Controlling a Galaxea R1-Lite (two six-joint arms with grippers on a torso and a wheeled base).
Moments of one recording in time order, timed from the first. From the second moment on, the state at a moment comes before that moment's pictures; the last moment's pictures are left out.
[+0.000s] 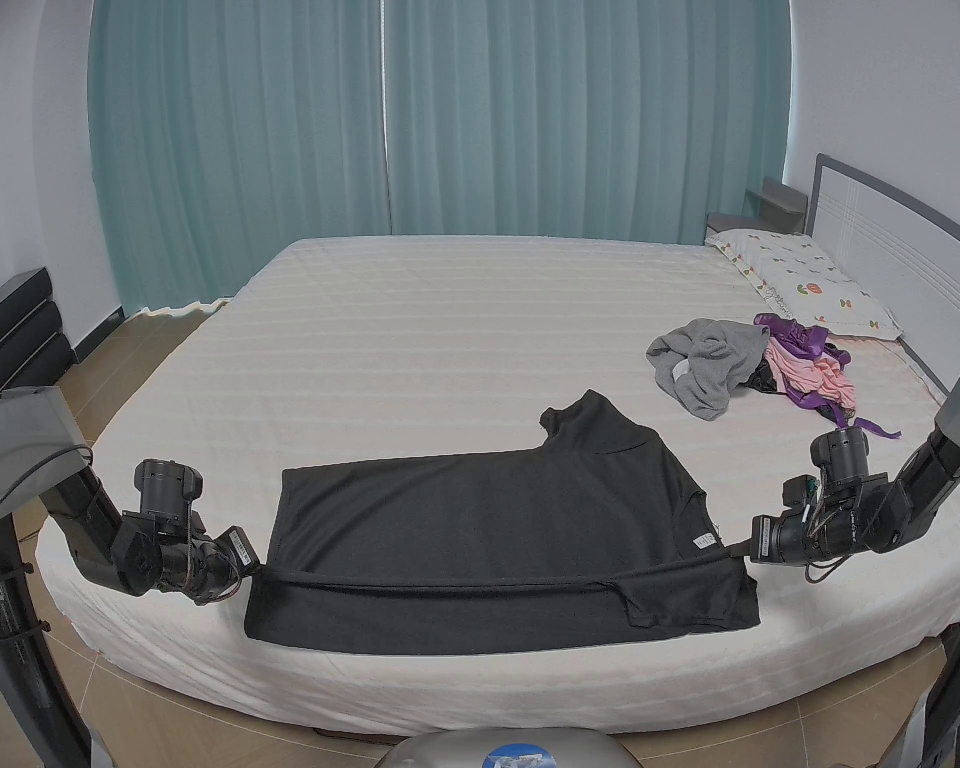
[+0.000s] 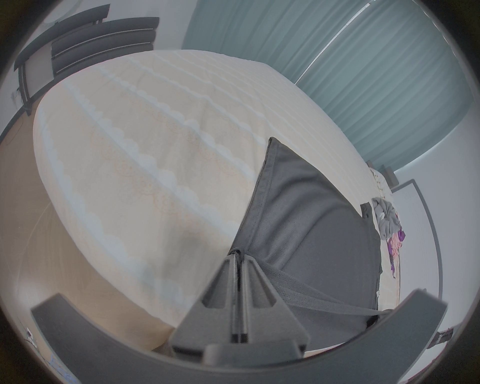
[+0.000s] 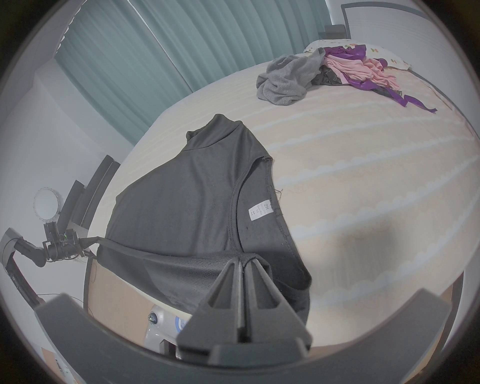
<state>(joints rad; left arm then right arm) 0.03 2.10 -0.62 -0.60 -0.15 -0.62 0.03 2.01 -0.68 -0.44 0.29 0.21</state>
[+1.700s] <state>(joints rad) 0.02 1.92 -0.52 -0.59 -0.15 -0.64 -0.03 1.82 -0.53 -0.46 0.31 0.27</state>
